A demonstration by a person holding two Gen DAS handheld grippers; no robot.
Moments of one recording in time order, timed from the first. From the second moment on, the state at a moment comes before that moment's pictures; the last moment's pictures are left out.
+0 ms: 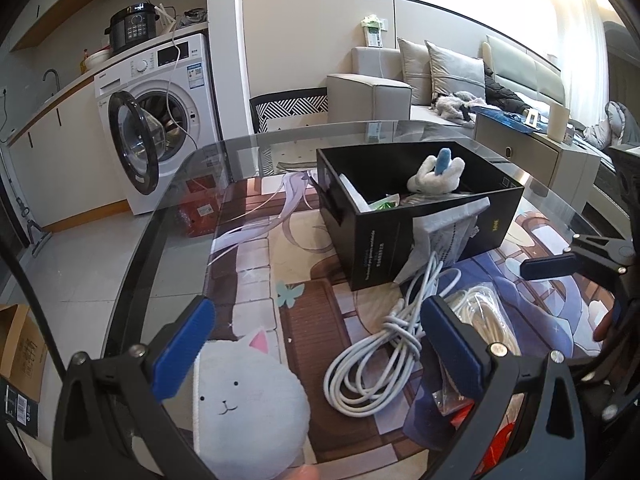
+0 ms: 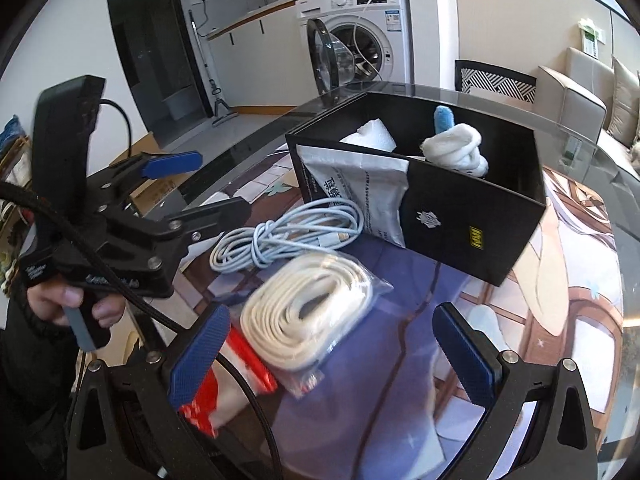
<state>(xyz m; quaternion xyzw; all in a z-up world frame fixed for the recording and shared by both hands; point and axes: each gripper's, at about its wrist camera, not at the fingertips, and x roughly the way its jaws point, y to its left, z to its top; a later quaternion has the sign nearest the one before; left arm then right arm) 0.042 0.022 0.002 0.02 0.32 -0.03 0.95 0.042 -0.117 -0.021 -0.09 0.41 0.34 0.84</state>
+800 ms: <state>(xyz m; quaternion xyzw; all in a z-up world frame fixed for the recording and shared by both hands) 0.047 0.024 -0.006 0.02 0.33 -0.03 0.94 0.072 -0.165 -0.028 -0.08 0.43 0.29 0.85</state>
